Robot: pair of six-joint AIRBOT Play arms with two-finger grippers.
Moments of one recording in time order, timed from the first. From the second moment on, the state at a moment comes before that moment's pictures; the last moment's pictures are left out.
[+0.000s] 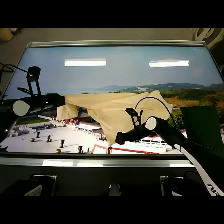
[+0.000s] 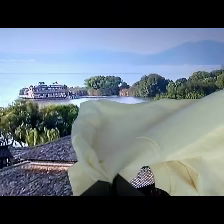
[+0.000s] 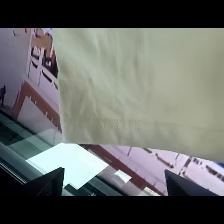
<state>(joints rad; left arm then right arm) -0.16 -1.06 0.93 1.35 -0.69 -1.57 0.48 -1.27 0.72 -0.88 0.90 1.37</state>
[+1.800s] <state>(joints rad) 0.03 -0.60 1.70 1.42 -0.48 -1.59 0.30 -0.68 1.79 -1.72 0.97 1.20</state>
